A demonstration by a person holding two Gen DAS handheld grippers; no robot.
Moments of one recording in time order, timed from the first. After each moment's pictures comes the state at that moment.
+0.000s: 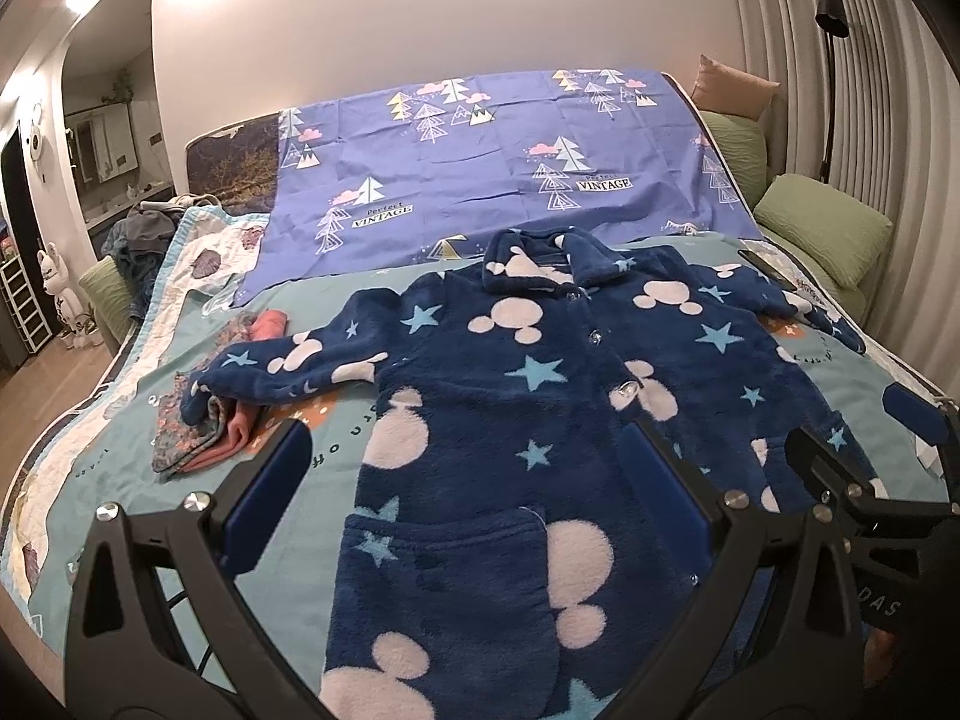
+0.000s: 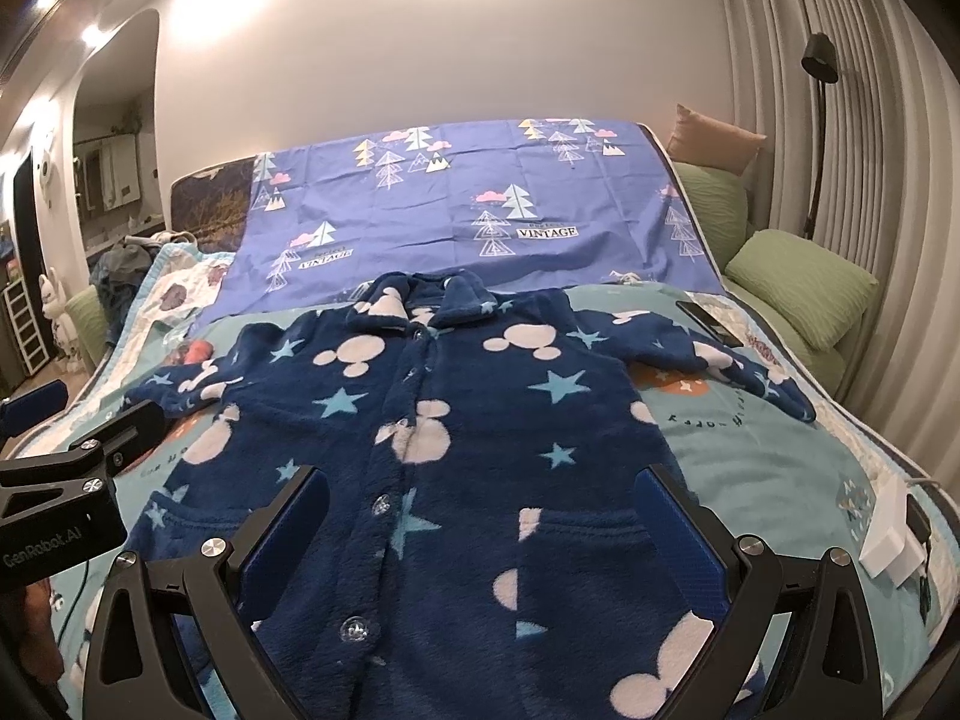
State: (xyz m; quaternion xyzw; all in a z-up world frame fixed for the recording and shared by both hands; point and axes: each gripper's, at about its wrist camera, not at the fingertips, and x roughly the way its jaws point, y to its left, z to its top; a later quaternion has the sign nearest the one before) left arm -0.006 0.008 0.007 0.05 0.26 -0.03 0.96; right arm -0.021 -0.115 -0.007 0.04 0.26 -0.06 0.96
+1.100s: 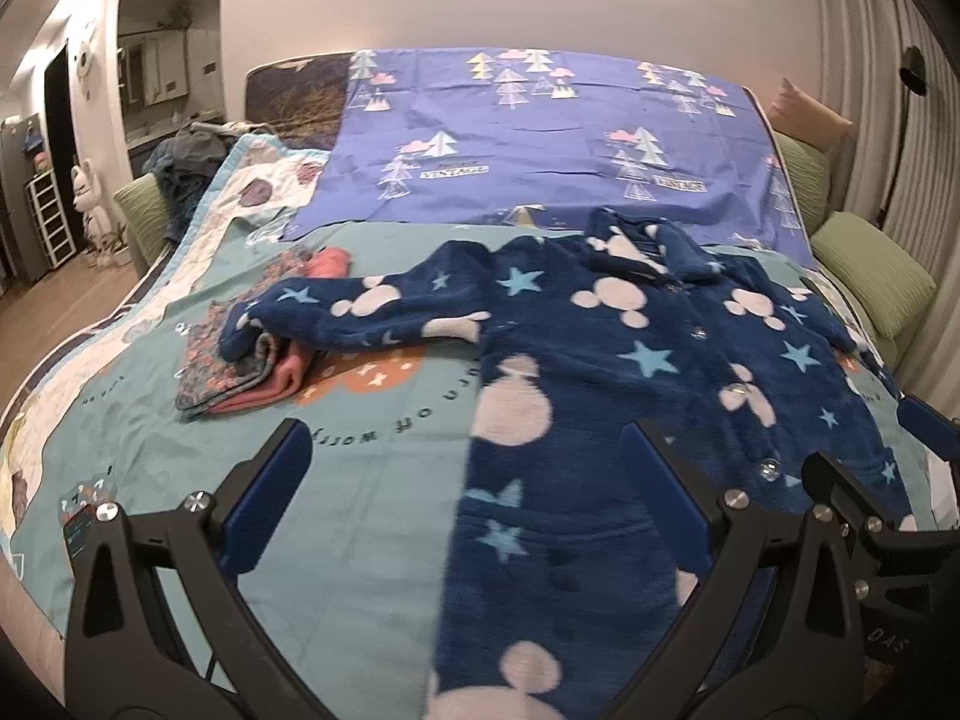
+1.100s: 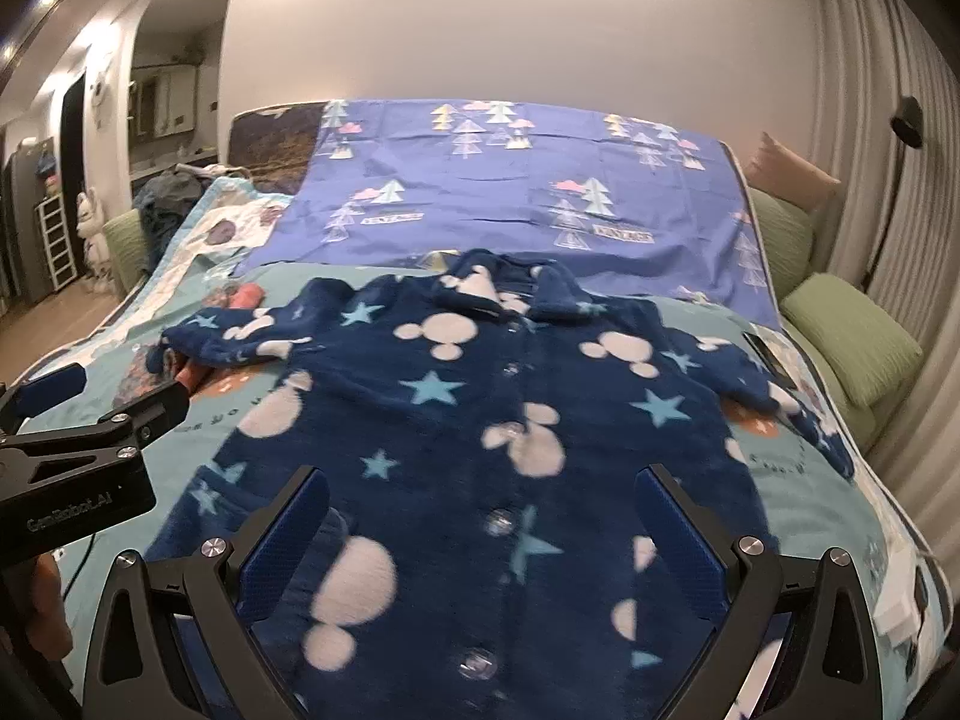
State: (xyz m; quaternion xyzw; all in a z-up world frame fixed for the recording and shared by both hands) left arm 0.022 0.096 -0.016 -0.02 0.31 0.03 0.95; right arm 0.020 -0.026 0.004 -0.04 0.29 0.00 0.96
